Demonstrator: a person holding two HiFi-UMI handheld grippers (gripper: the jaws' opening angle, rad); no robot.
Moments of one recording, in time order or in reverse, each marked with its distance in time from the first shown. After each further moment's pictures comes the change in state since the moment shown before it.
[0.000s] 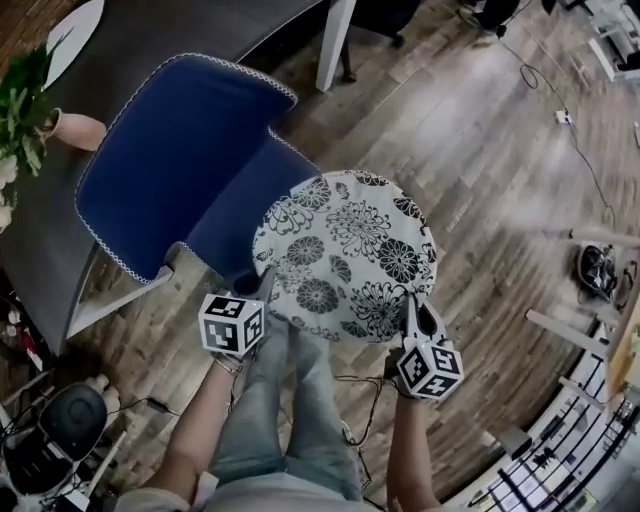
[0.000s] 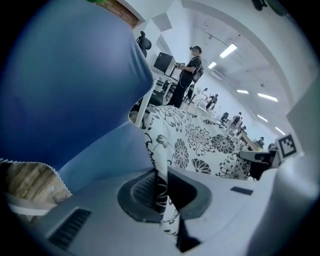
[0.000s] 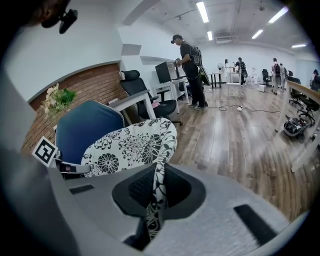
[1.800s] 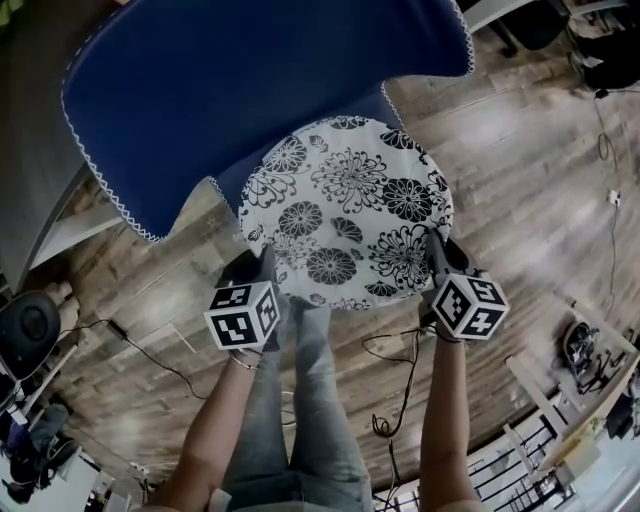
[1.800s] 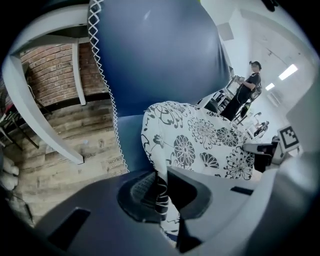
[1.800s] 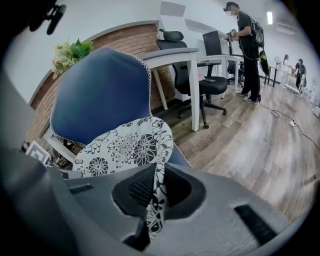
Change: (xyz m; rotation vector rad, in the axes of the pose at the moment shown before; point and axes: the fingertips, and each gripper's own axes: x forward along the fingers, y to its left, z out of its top) left arm -0.102 -0.003 0.071 0.028 -0.149 0.111; right arm -0.048 0.054 0.104 -0.062 -0.141 0.021
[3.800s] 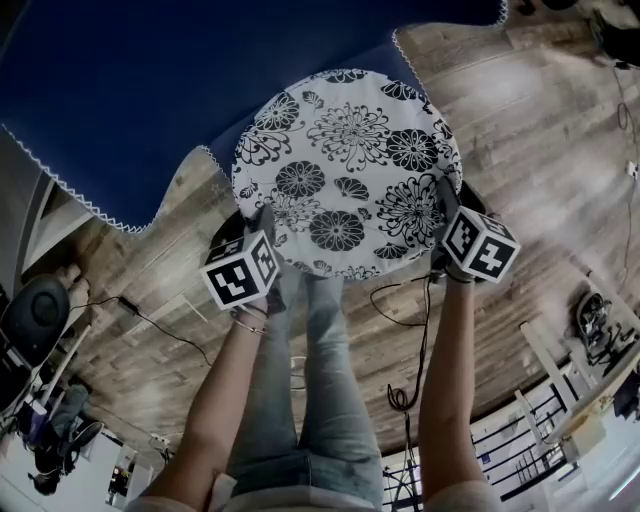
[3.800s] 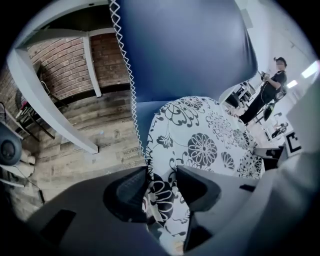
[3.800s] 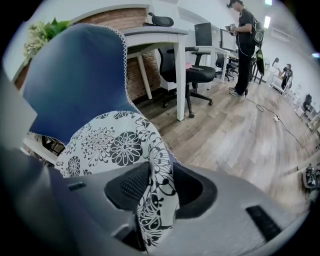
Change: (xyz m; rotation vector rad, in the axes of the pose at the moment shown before) left arm 0.021 0.031 -0.015 -0.079 0.093 0.164; right arm 0.040 -0.050 -0.023 0.058 0.114 -0.176
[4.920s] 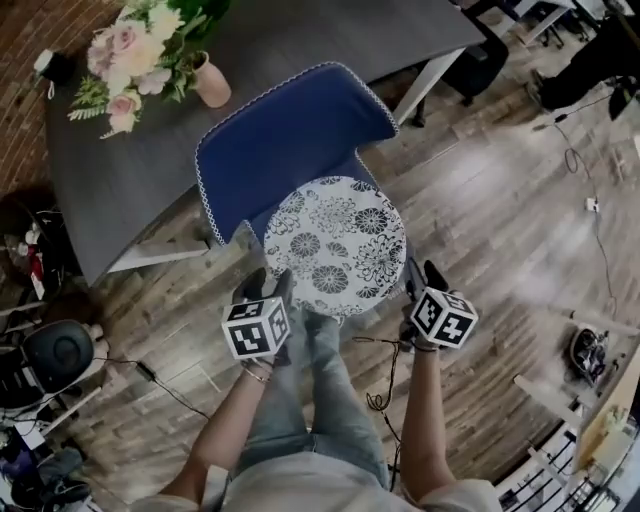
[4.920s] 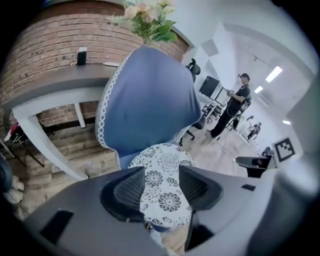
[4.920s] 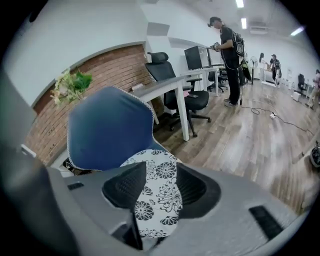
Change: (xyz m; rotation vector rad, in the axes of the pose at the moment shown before) left arm -0.201 -0.071 0.066 0.143 -0.233 -0.198; right arm -0.203 0.053 0.041 0.121 -0.218 0.084
